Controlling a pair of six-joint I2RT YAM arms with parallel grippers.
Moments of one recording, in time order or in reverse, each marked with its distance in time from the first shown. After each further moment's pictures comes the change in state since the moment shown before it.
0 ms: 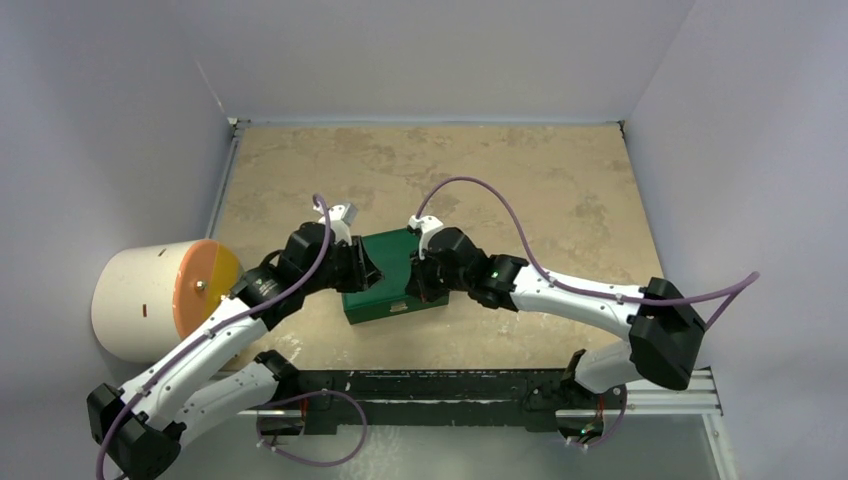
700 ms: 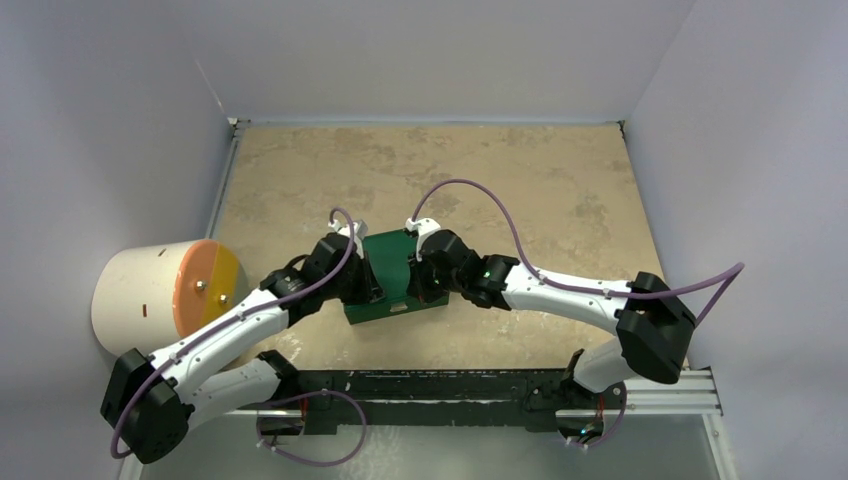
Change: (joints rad) left arm -0.027 0.139 -0.146 0.096 -0.016 -0.089; right arm 0.024 0.066 0.017 -0.028 0.069 -0.002
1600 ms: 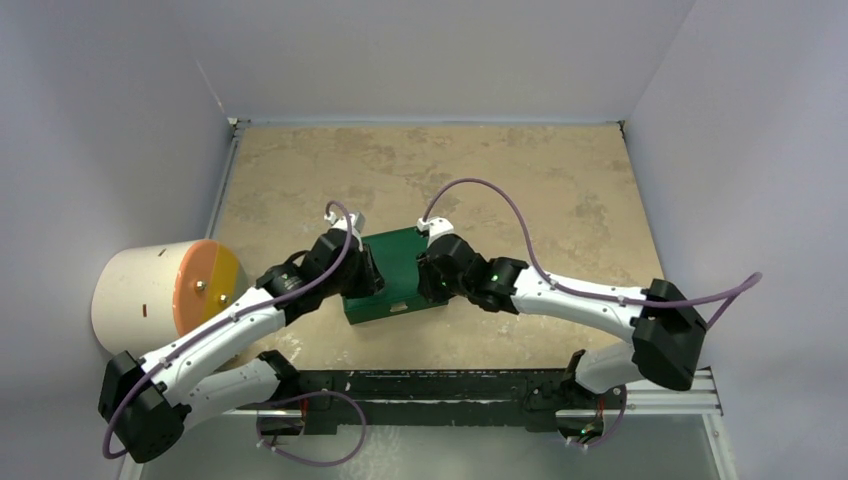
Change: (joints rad) left arm -0.050 -0.005 0.055 -0.045 -0.115 -0.041; right arm 0.013 -0.039 -0.013 -0.072 0.129 0.033
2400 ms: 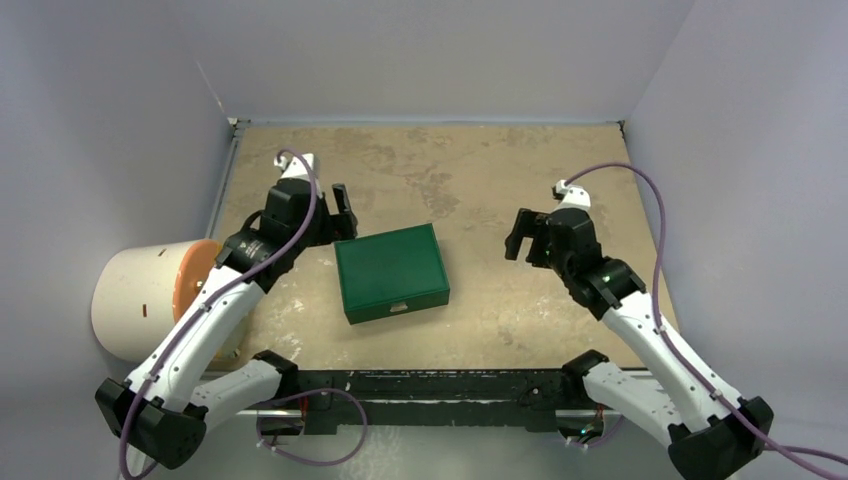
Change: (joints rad) left arm 0.238 0.029 0.360 -0.165 -0.177 0.301; right arm -0.532 -0.534 -0.105 -0.283 0.142 -0.058
